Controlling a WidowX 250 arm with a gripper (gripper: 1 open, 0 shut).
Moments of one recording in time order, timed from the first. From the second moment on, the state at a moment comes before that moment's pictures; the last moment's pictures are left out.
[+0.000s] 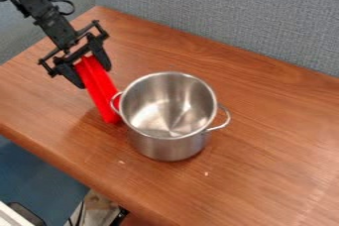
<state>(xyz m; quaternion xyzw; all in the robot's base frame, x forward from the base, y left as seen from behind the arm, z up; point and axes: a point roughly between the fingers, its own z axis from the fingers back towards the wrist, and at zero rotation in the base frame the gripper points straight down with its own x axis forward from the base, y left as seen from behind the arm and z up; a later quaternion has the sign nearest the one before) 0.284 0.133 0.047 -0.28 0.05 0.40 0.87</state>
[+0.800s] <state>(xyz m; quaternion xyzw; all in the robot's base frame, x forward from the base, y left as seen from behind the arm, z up) 0.250 0.120 0.066 -0.27 0.01 0.27 0.92</state>
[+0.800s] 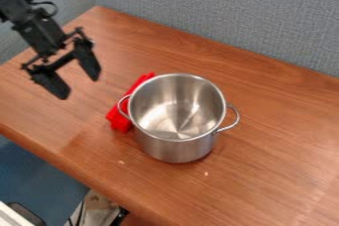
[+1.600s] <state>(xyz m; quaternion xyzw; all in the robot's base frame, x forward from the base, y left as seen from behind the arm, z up) 0.258 0.020 0.063 -0.25 0.04 0.14 0.96</state>
